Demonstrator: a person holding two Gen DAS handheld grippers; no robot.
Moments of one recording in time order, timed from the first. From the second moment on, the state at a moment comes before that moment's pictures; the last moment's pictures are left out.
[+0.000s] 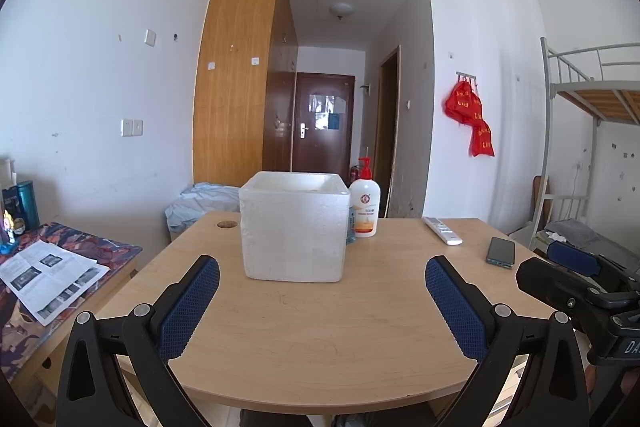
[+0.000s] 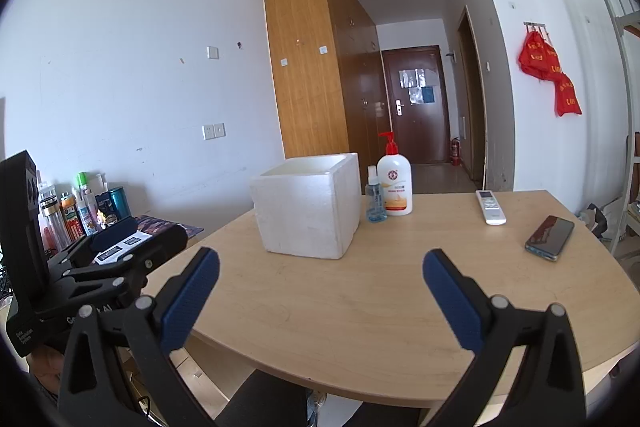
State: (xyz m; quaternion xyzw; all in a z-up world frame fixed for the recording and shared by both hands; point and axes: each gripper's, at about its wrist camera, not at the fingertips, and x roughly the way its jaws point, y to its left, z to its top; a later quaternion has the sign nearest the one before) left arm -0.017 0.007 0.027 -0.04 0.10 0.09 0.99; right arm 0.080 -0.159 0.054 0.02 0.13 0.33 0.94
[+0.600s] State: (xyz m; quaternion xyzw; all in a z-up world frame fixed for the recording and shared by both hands) left arm -0.018 0.007 0.027 -0.04 0.10 0.09 0.99; right arm 0.079 -0.161 0.050 0.02 0.13 0.33 0.93
